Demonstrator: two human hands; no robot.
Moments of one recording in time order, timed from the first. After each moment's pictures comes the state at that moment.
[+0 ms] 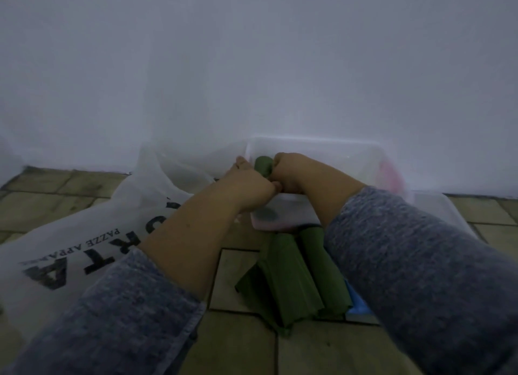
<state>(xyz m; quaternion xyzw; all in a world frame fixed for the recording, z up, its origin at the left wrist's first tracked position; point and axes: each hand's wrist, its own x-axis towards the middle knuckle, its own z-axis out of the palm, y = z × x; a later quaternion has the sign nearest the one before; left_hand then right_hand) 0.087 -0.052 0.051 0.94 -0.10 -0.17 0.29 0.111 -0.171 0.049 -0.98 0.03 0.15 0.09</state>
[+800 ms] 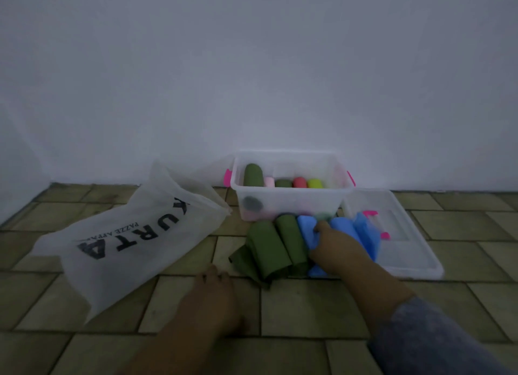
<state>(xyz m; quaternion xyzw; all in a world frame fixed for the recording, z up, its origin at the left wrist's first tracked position) -0.087 0.029 -0.034 0.95 -0.14 -0.26 0.03 -0.095 -0.215 -0.006 -0.97 0.19 0.06 0.16</state>
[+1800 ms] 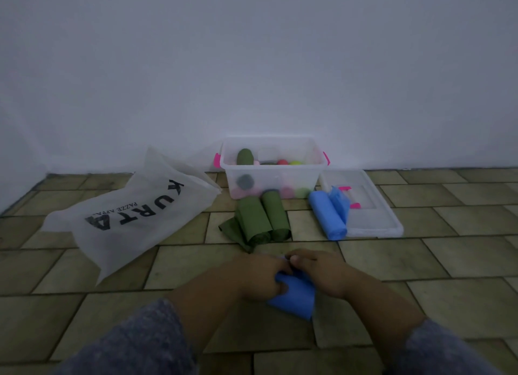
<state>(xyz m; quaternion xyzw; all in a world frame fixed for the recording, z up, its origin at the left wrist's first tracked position) -0.139 -0.025 0.000 0.85 -0.45 -0.26 0.08 -0.213 -0.175 -0.001 -0.93 0.08 0.13 0.34</state>
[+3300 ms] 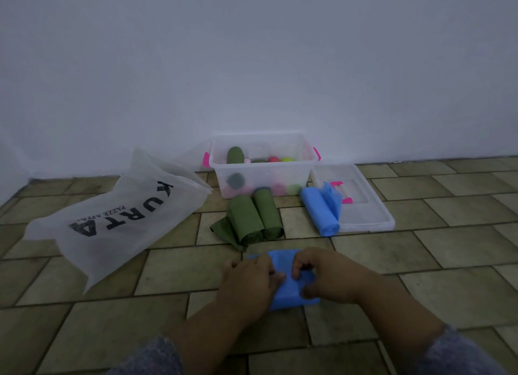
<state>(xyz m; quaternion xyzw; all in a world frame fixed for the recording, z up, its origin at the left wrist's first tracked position) -0.162 -0.020 -0.052 0.93 -0.33 -0.04 0.18 -0.230 -0.195 0.002 -0.95 0.03 0.11 0.30</state>
